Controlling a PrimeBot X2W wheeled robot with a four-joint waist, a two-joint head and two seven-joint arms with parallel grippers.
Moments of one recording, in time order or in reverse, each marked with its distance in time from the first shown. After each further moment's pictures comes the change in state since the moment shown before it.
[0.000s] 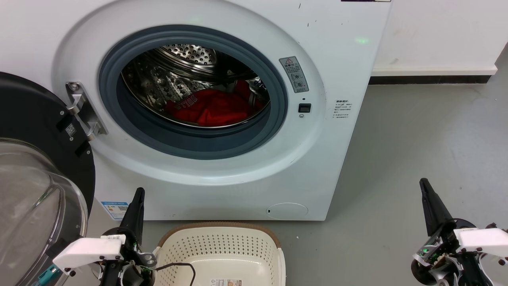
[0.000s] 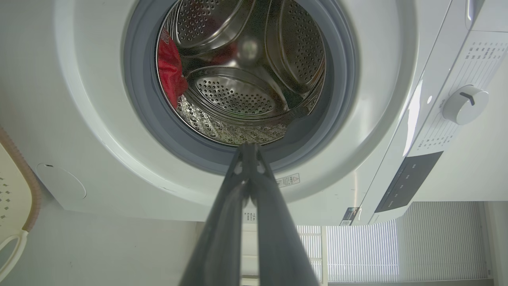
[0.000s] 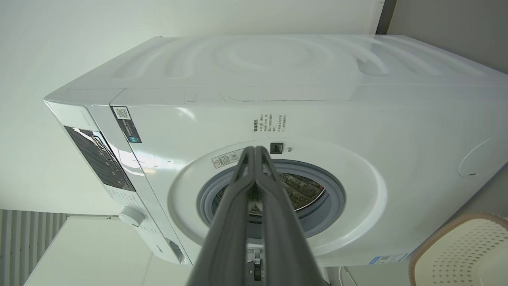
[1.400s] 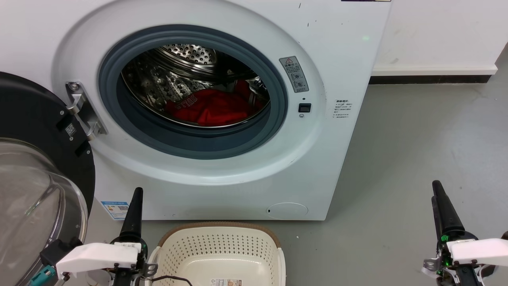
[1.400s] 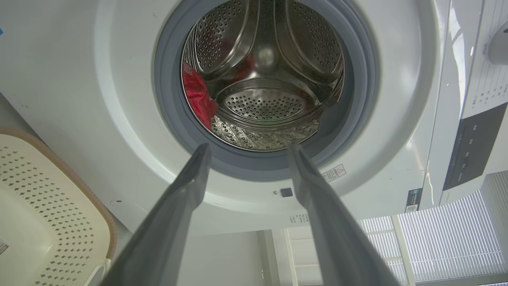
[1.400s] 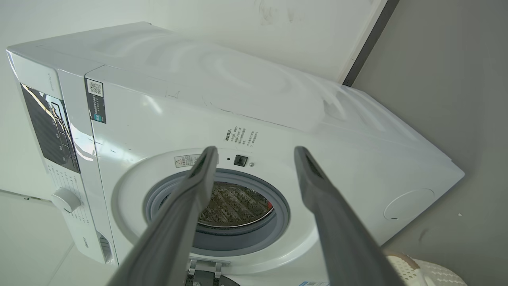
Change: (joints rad) left arm 0.056 -0.003 -0.027 -0.070 0.296 0.034 -0.098; right arm 0.067 0.002 -0.010 -0.063 -0.298 0.000 -0.097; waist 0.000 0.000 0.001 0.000
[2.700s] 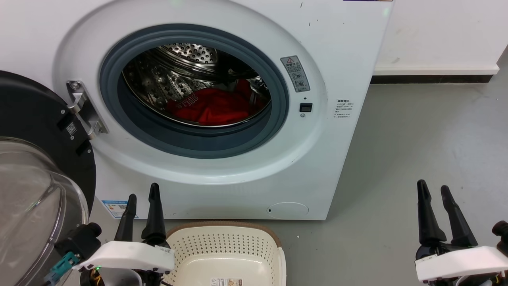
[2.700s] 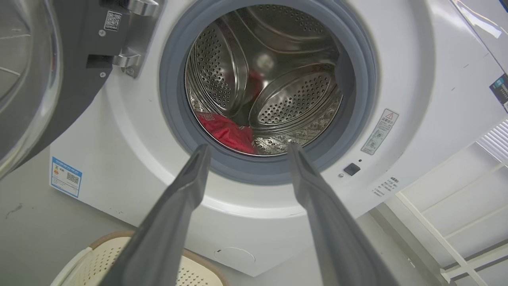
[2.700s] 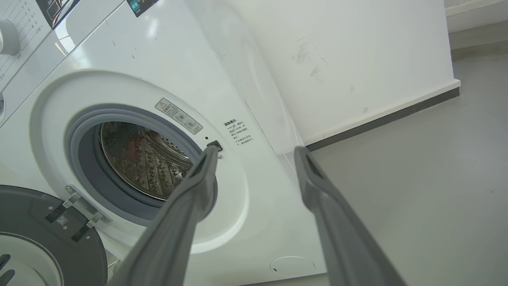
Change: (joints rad) left arm 0.044 0.001 -0.098 -0.124 0.646 0.099 -0.135; right arm 0.090 0.000 0.070 -0.208 -0.766 0.000 -0.134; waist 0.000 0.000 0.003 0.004
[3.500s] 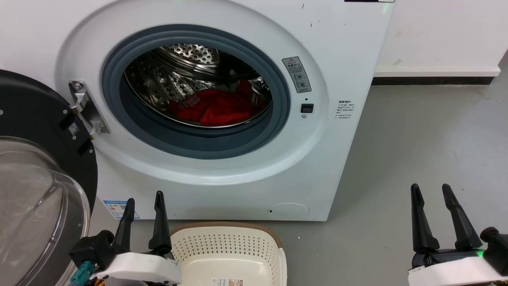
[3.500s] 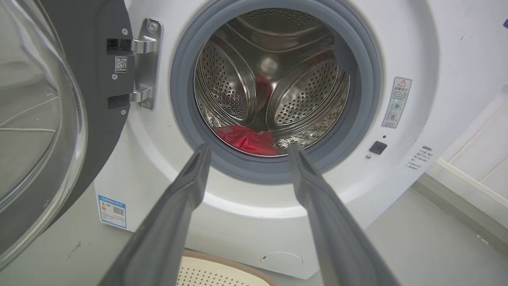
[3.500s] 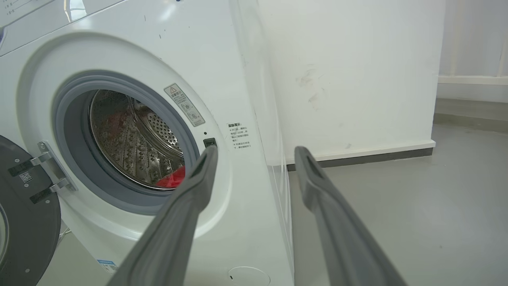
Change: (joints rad) left arm 0.043 0.001 -0.021 -0.018 0.258 0.017 -0.061; right arm 0.050 0.000 0.021 -0.070 -0.281 0.000 -0.062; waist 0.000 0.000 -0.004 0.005
